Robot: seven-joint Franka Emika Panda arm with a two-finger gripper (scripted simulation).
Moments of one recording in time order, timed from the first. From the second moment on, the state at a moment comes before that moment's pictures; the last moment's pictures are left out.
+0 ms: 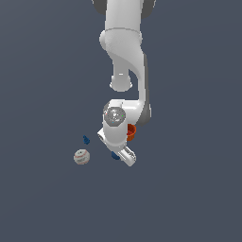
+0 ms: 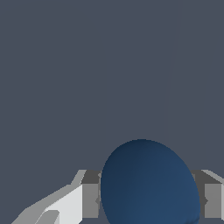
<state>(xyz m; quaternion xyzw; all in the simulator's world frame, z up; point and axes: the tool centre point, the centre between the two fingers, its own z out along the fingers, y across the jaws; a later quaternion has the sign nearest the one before) 0.051 -0.020 0.032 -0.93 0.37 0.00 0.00</state>
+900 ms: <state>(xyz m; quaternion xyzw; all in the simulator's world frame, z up) 0.034 -0.032 0.078 -0.93 0.37 0.00 0.00</state>
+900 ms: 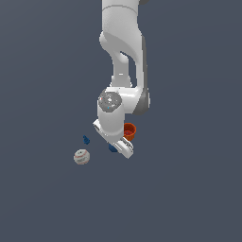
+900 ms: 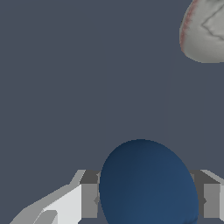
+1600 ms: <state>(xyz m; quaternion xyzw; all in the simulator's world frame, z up) -0.008 -0.065 0.203 -0.93 0.37 0.00 0.00</state>
